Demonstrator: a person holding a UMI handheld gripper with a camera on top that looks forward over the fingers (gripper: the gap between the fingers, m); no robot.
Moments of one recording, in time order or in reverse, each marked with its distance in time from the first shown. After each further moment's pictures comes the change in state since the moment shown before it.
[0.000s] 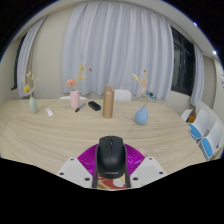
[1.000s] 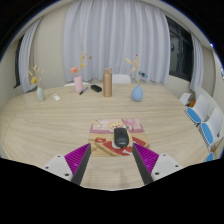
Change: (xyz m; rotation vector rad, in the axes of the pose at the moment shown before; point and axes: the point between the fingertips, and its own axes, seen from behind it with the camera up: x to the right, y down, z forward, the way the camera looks) arm 0.014 0.091 -0.109 -0.145 -0.040 0.048
